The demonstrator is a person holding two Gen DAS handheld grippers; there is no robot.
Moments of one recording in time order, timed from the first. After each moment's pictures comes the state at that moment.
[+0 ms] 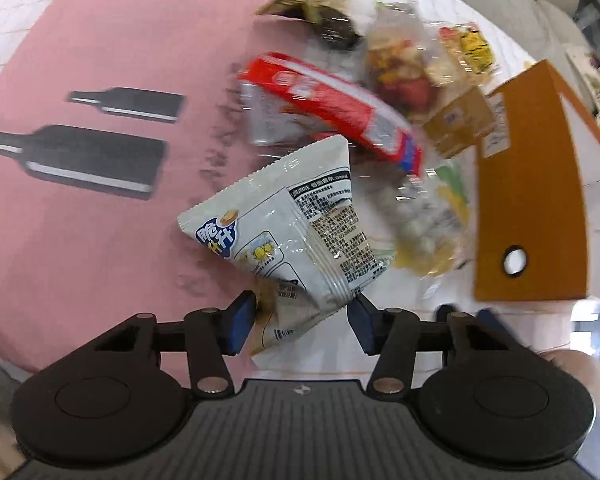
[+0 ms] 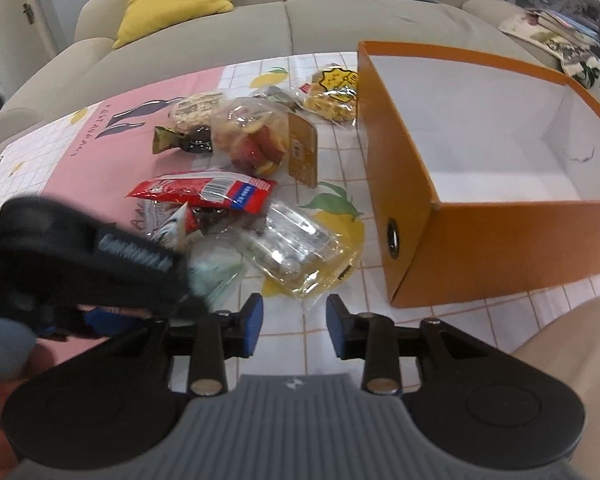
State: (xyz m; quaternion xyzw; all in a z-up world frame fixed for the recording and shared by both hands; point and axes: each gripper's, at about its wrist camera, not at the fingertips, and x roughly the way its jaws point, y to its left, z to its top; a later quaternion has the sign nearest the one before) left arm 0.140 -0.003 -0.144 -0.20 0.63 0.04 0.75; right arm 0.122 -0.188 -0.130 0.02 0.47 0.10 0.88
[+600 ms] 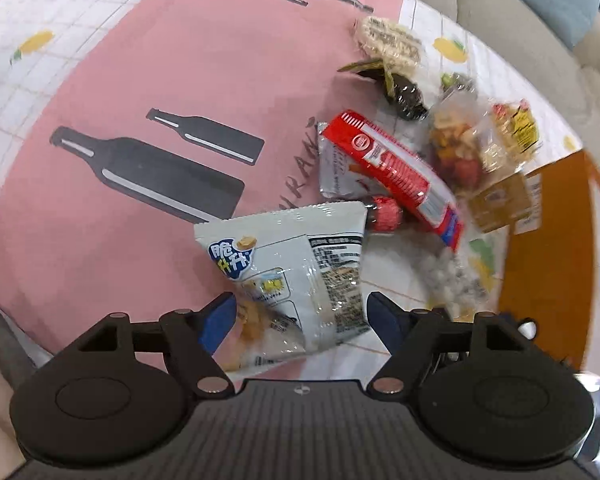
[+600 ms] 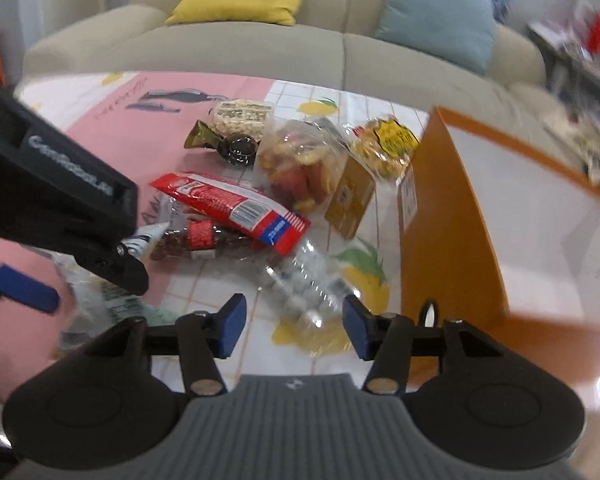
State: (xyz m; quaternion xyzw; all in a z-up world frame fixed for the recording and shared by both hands) left arm 0.138 0.019 -0.132 -0.24 0.59 0.12 0.76; right arm 0.143 -0.144 -0.144 -0.14 0.41 0.14 0.89
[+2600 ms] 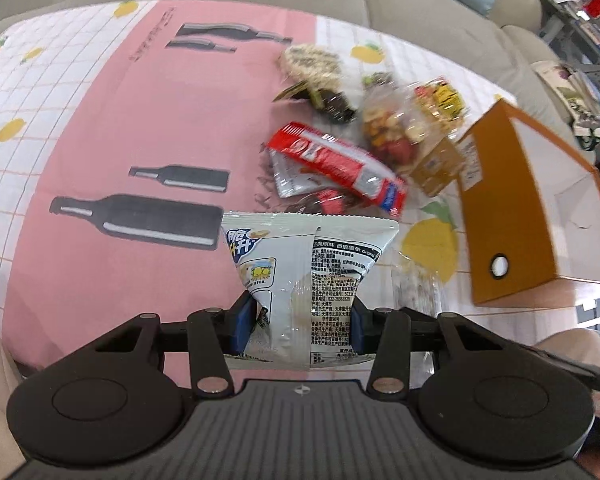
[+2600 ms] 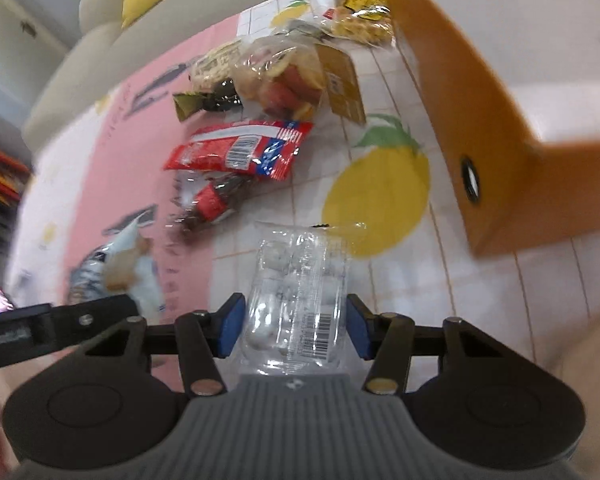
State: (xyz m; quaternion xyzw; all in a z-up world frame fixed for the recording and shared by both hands) left arm 0.099 0.002 -0.085 -0.15 0.54 0.03 0.82; right arm 0.145 -0.205 -0.139 0.16 0.56 0.16 0.80
